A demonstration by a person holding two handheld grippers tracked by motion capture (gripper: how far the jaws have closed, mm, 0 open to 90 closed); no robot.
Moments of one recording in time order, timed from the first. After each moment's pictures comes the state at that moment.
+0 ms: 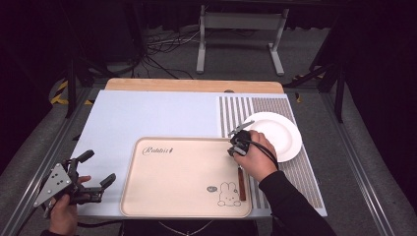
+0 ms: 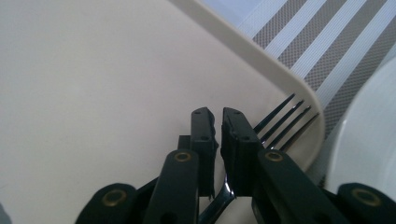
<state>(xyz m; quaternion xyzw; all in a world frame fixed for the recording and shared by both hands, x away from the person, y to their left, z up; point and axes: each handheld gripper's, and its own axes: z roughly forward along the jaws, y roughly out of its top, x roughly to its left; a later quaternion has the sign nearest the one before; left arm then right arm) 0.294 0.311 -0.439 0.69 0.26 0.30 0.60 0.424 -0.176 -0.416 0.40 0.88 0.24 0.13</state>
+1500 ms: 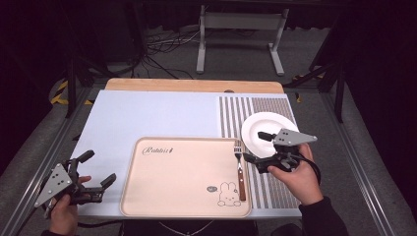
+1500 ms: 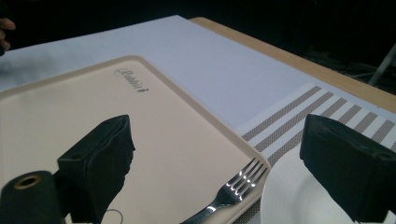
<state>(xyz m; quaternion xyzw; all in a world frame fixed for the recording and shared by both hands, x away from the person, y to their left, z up) 0.293 0.309 -0.439 0.69 0.27 0.30 0.60 0.358 -0.262 -0.369 0.27 0.79 0.51 0.20</state>
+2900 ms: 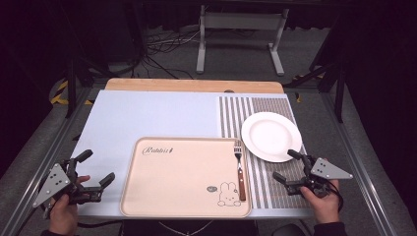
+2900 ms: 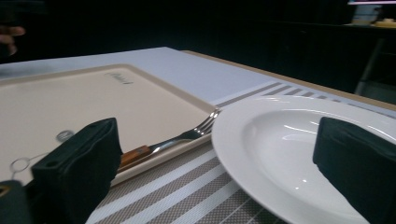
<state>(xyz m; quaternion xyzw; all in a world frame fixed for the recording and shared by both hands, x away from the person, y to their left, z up) 0.293 0.312 -0.439 0.69 0.27 0.30 0.60 0.323 -0.356 -0.450 0.25 0.72 0.59 0.25</state>
